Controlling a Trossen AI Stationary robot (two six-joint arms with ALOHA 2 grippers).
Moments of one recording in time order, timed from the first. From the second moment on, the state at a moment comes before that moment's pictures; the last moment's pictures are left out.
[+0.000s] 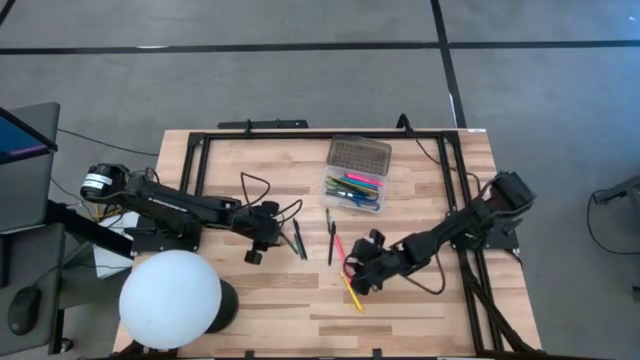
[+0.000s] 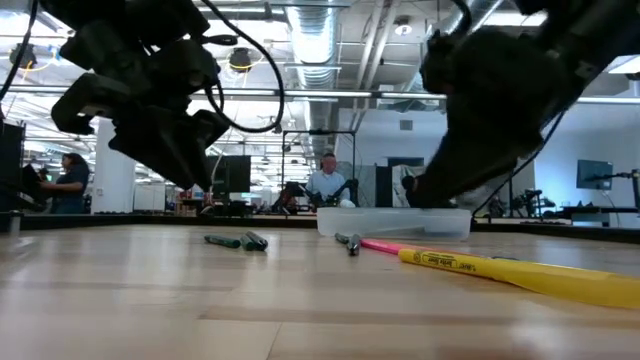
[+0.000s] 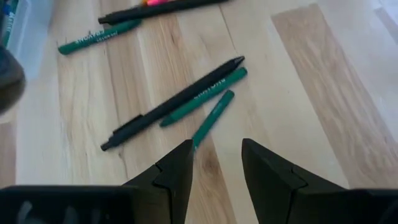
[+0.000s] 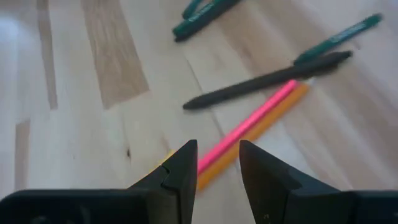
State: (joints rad) left arm -0.10 1.31 0.58 -0.13 0.03 0.19; right arm 0.46 1.71 0.82 -0.03 0.43 0.72
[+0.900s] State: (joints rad) left arm -0.10 1.31 0.58 -0.12 0.02 0.19; right arm 0.44 1.81 0.92 -0.19 0.39 0.76
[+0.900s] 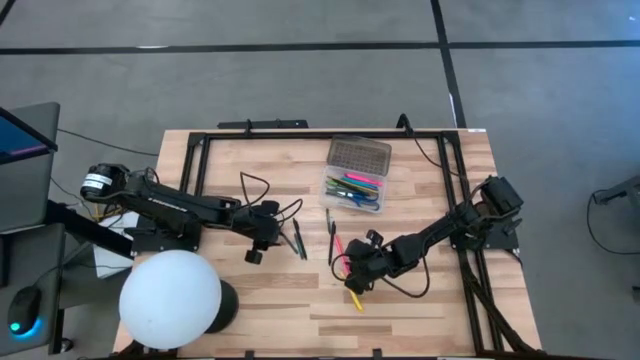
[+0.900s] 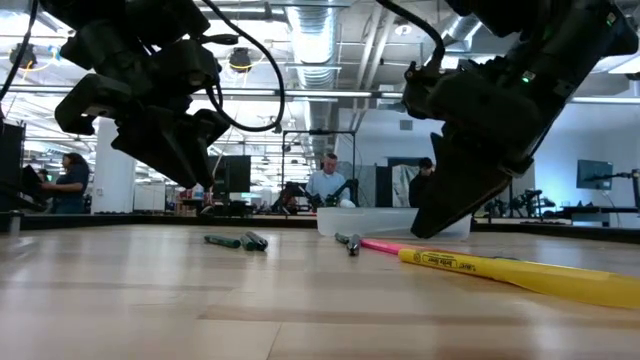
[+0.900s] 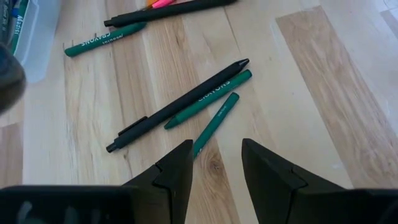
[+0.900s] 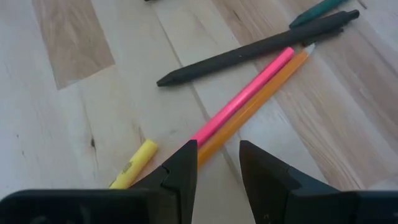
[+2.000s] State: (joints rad) left arm -0.10 1.31 0.58 -0.12 0.02 0.19; right arm 0.43 1.85 1.02 -0.64 0.27 0.92
